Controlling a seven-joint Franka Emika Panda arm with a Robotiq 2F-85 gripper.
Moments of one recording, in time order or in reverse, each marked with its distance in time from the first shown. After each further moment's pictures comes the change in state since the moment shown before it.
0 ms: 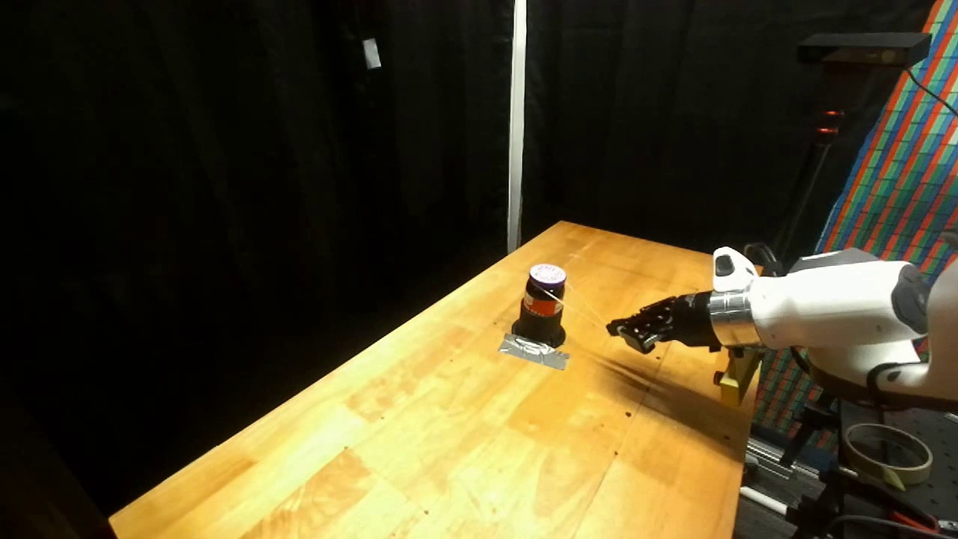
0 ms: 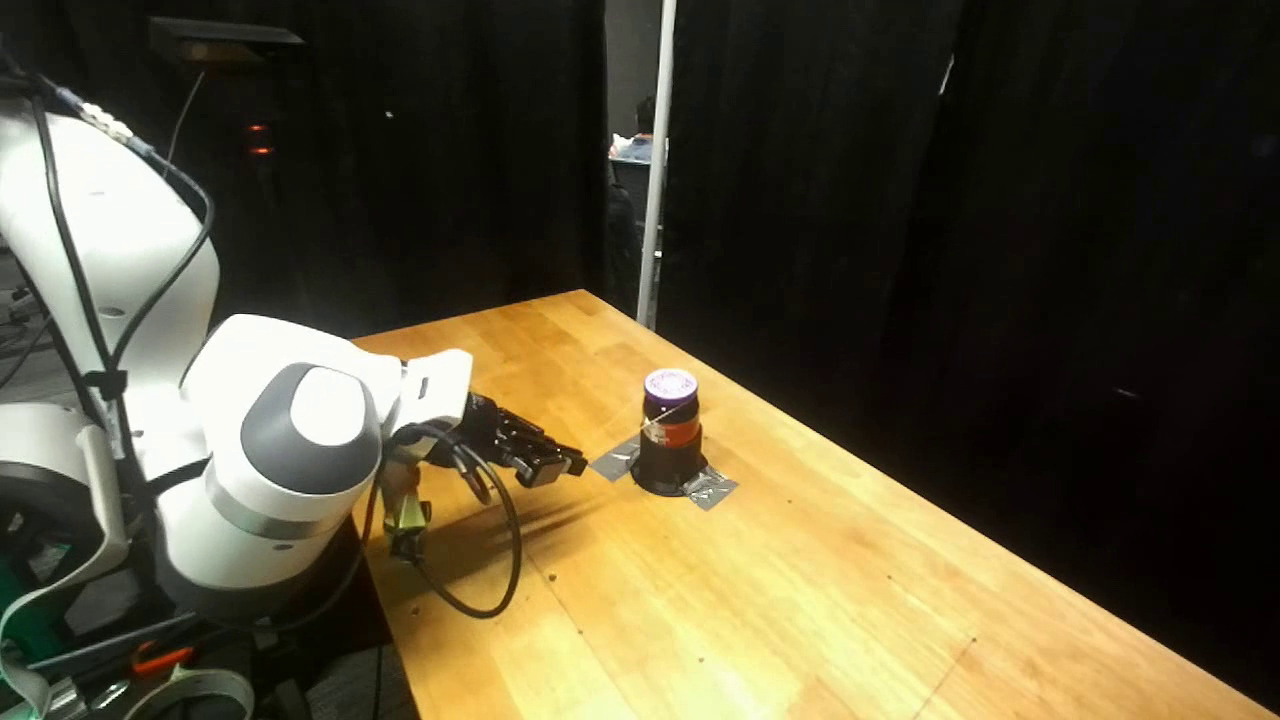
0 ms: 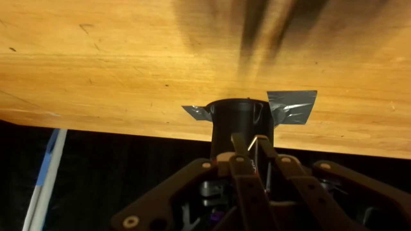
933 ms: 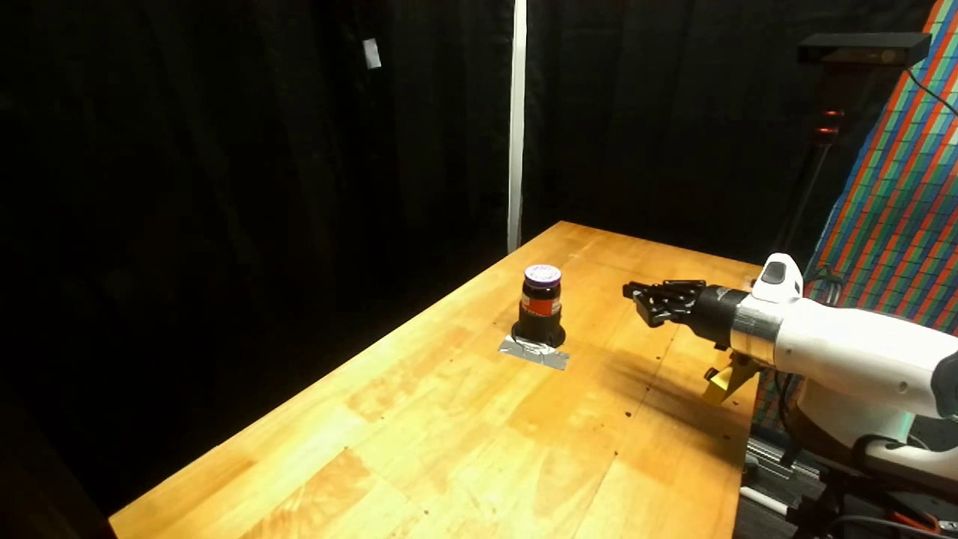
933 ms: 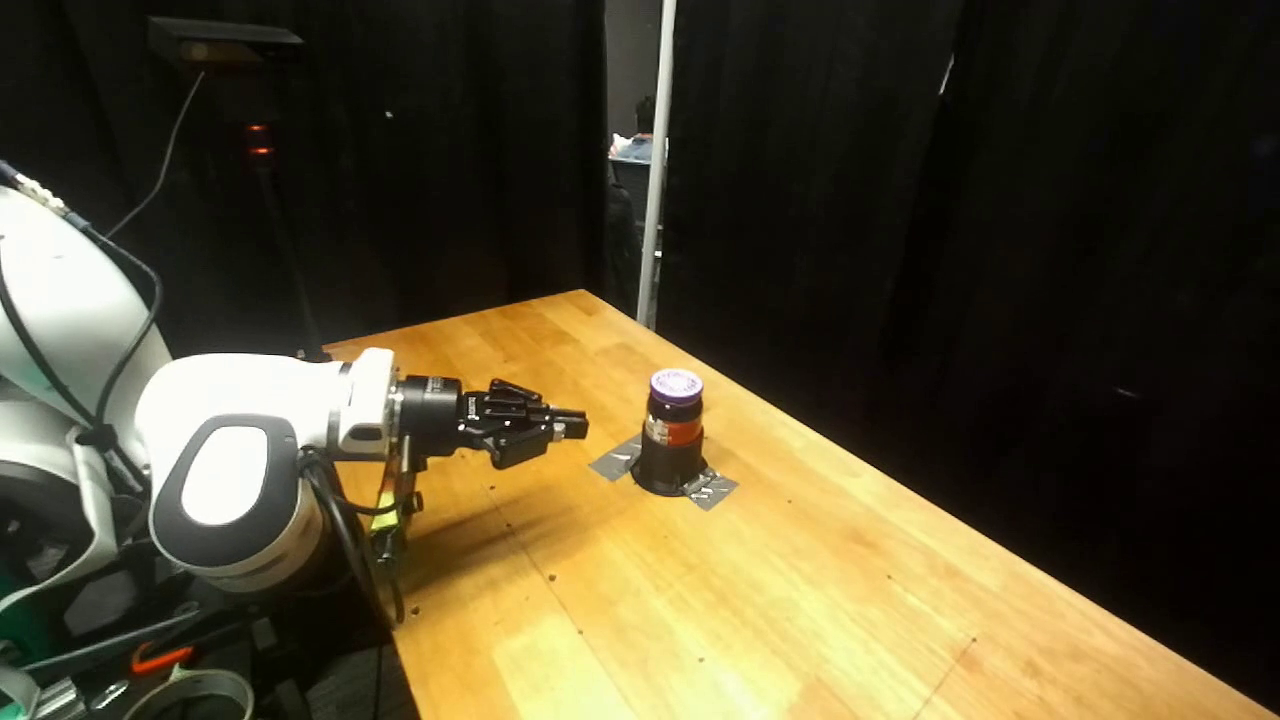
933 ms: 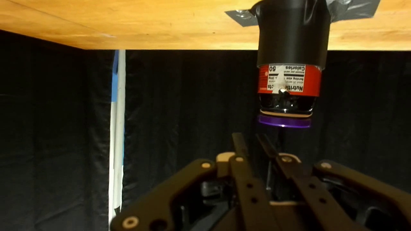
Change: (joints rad) arm 0.146 0.063 0.202 0.008 0.851 -0.104 -0.285
